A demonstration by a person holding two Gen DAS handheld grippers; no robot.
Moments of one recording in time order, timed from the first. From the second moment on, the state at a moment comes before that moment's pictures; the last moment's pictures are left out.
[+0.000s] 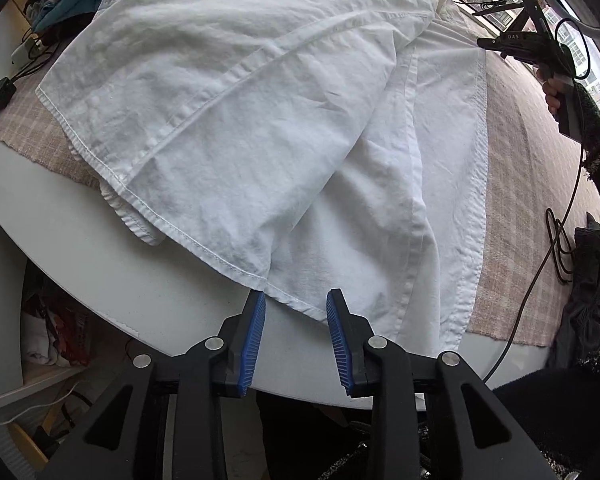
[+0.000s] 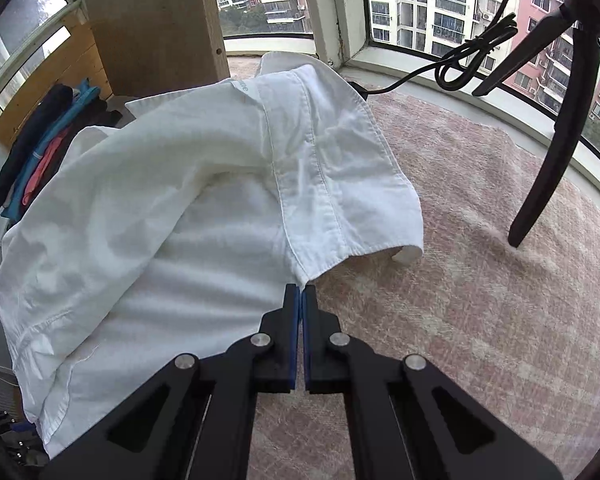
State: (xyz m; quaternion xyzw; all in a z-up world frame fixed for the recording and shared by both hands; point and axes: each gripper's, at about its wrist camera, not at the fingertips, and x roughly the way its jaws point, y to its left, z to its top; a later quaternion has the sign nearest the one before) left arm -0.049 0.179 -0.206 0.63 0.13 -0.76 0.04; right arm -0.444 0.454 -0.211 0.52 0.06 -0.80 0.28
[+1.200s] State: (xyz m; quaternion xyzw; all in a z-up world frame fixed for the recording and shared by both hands) left arm -0.077 0.311 -0.210 0.59 0.06 -0.79 -0.14; right arm -0.440 0.462 -0.231 0.57 0.04 -0.78 0.27
